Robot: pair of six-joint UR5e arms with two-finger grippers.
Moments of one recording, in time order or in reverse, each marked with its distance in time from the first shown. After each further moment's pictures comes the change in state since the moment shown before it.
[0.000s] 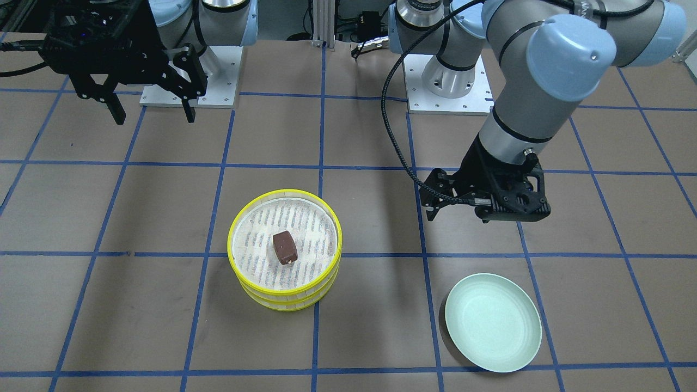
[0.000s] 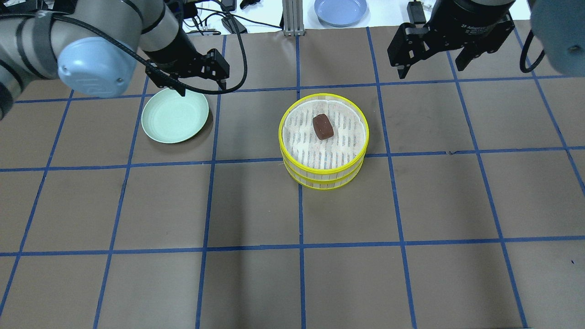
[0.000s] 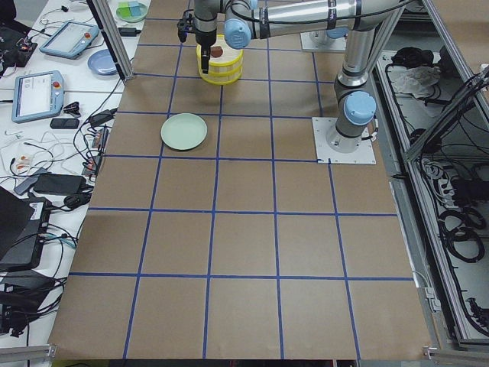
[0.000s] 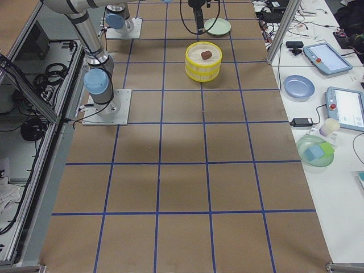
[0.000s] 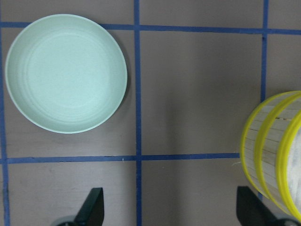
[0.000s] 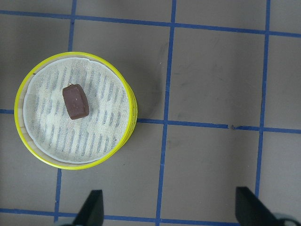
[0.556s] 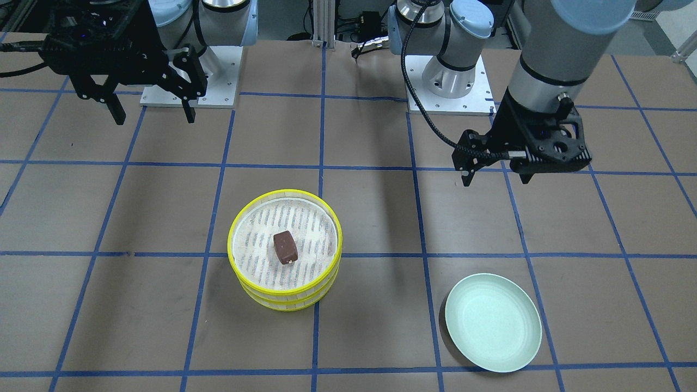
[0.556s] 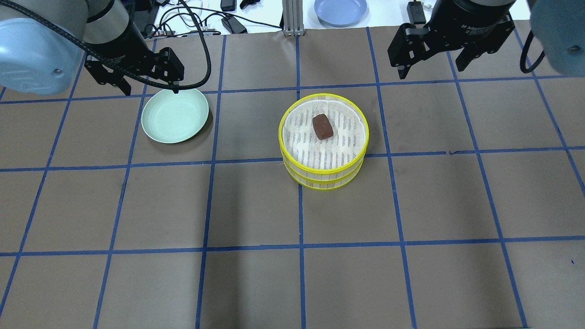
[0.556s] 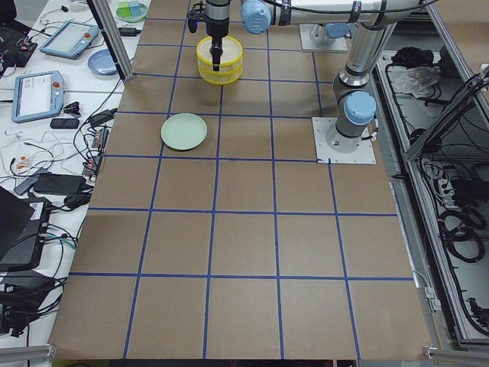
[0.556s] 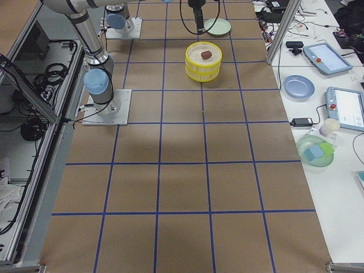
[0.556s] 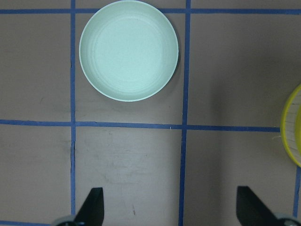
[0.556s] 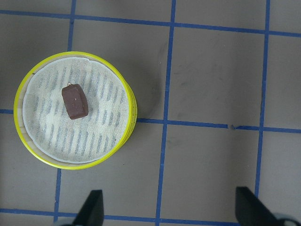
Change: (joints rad) left arm 0.019 0.125 0.003 -0.148 0.128 0.006; right arm 0.000 0.001 0.001 -0.001 0.000 0.001
